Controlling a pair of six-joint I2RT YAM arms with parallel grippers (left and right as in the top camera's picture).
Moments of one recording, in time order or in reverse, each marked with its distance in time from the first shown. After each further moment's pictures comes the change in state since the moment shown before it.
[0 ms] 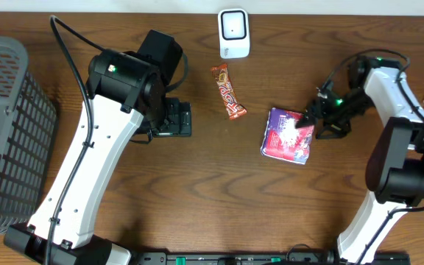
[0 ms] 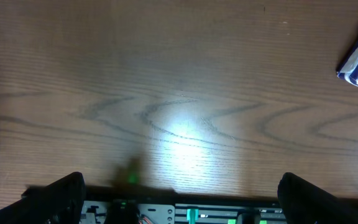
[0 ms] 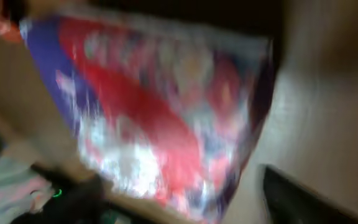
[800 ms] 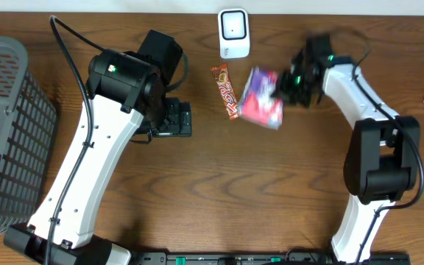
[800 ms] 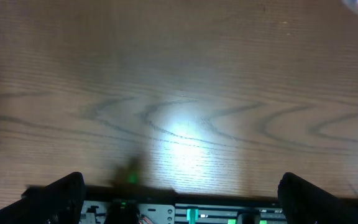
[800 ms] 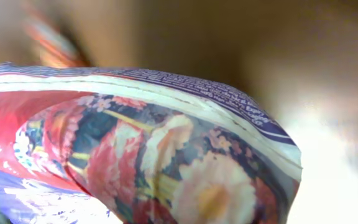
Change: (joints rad) left arm 0.000 0.000 0.000 0.000 0.000 0.000; right arm 0.229 0.011 0.051 0.518 0.024 0.520
